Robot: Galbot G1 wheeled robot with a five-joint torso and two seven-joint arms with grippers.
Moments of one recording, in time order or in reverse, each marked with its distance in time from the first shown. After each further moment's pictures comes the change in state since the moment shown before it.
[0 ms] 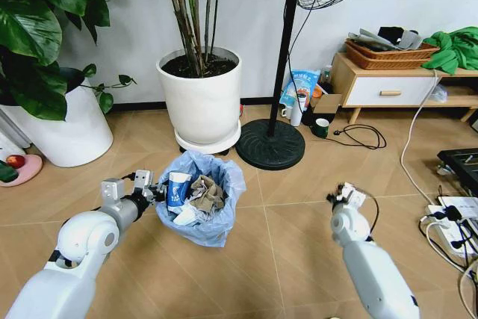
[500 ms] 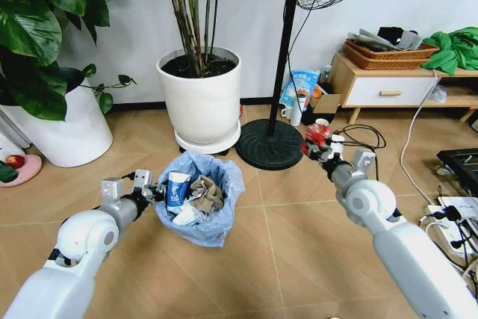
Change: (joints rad) left arm -0.011 0.012 0.004 0.007 -0.006 0.003 -0.001; right arm 0.080 -0.295 -0.245 0.452 0.234 -0.039 -0.147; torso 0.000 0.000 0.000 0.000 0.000
